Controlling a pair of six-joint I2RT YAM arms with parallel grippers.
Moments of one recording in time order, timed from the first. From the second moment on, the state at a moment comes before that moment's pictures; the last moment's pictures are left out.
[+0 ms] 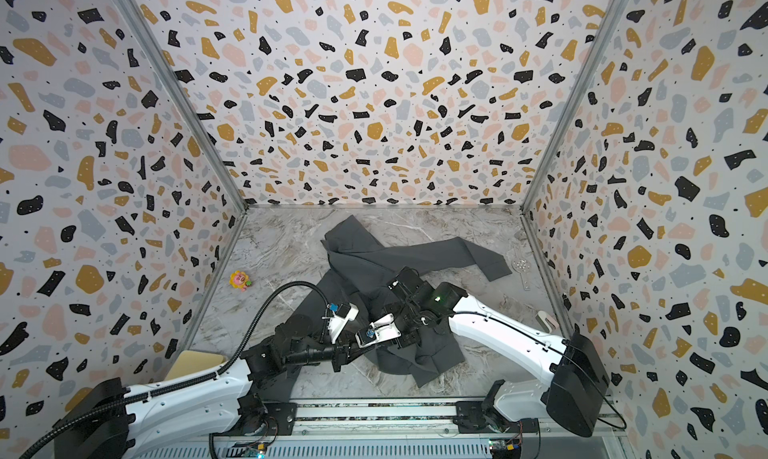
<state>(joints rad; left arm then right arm) -0.91 0.96 0.30 0.33 0.47 -0.53 0.91 1.32 1.06 -0.76 -0.48 -1.08</state>
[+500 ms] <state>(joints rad) -0.91 0.97 0.31 0.32 0.47 -0.53 0.91 1.31 1.06 -0.77 -0.48 -1.06</state>
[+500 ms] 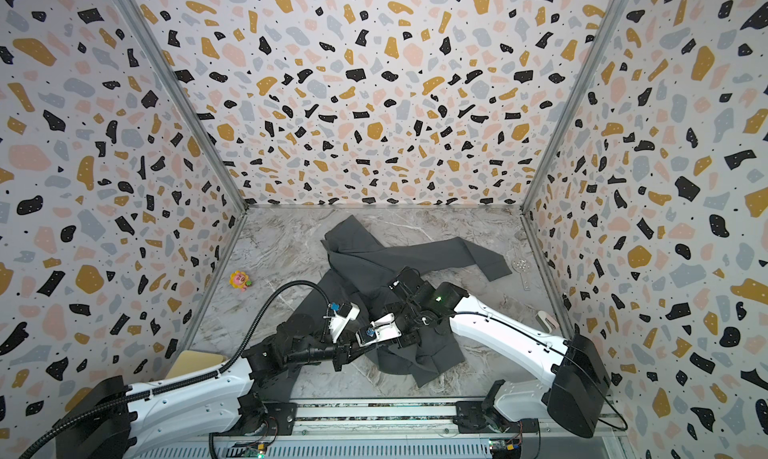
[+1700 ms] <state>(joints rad) -0.92 0.97 0.31 0.31 0.45 -0.53 0.94 1.25 0.97 -0.66 -0.45 -1.03</state>
